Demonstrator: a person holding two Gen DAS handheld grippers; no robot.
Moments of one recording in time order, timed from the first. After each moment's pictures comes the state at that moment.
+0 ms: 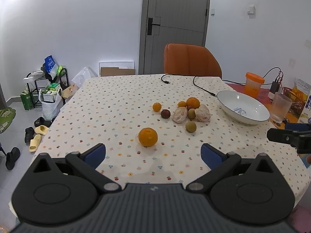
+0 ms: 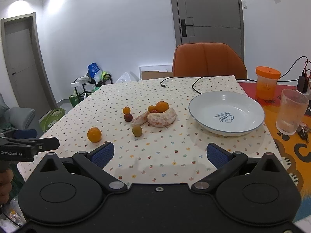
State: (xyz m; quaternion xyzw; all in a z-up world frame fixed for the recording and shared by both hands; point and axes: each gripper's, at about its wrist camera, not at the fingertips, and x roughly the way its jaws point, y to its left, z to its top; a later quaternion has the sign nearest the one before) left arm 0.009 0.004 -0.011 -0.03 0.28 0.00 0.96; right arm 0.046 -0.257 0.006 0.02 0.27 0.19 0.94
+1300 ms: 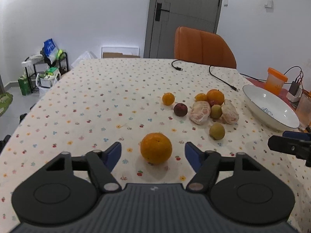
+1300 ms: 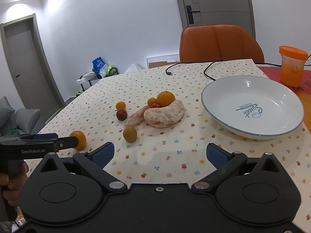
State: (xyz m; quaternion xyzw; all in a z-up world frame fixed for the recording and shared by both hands) left arm 0.108 0.017 -0.067 -0.06 0.31 0.01 0.95; right arm 0.131 -0.238 -0.049 0.04 0.29 0.23 0.93
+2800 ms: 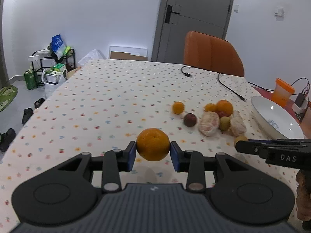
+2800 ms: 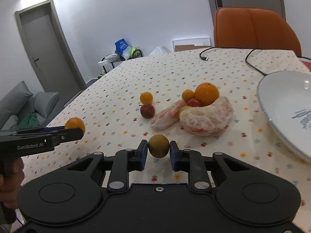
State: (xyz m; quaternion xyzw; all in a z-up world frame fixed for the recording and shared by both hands) left arm 0.114 0.026 -0.056 -0.09 0.31 0.03 0.95; right arm 0.182 -0.185 -0.060 0.03 0.34 0.31 0.89
